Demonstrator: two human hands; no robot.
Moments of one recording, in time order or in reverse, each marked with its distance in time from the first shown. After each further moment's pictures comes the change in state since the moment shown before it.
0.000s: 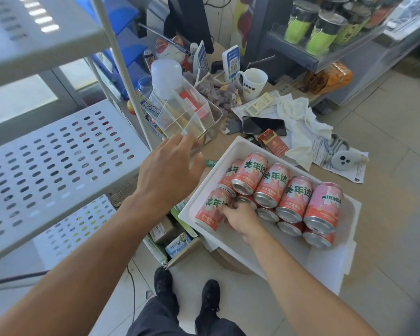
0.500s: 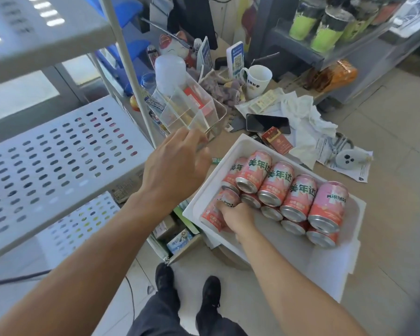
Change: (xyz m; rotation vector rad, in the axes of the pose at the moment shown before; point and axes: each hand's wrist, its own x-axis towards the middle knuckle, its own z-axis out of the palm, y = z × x) left_hand 0.002 0.000 -0.005 -0.022 0.019 0.009; right_hand -0.003 -0.004 0.023 0.101 0.133 0.094
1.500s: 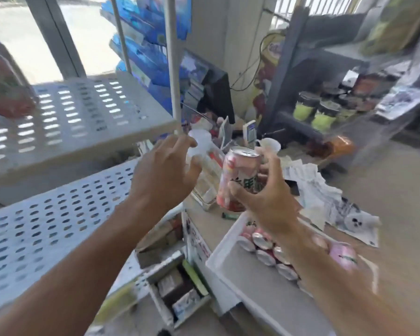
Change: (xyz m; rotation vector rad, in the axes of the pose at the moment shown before) left_hand 0.019 -0.015 -0.122 0.089 0.283 0.028; right_hand -0.154 -0.175 -0.063 -0.042 0.008 -1.066
